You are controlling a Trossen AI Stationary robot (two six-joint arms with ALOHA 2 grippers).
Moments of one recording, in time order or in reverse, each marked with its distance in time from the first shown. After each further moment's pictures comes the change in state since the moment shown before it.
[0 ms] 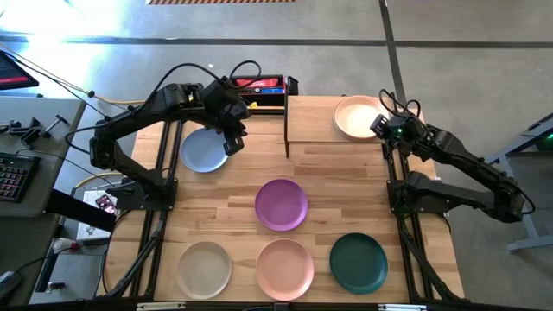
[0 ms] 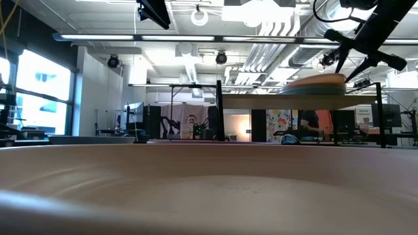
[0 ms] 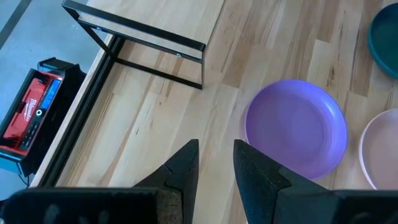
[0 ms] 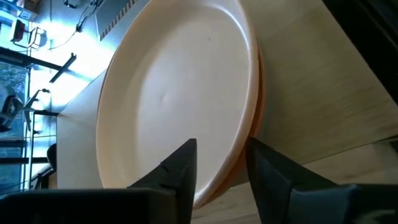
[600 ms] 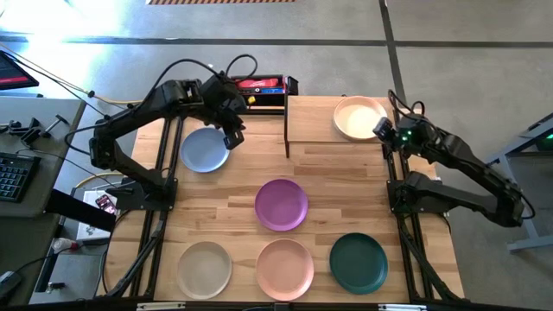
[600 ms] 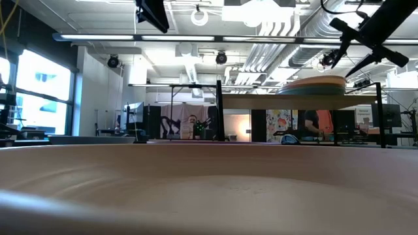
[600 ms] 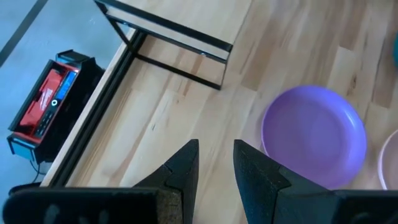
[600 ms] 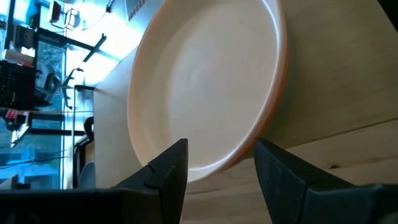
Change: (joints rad) left arm 0.051 0.000 0.000 0.000 -0.027 -0.010; right arm 0.000 -0.088 0.000 0.007 -0.115 -0.030
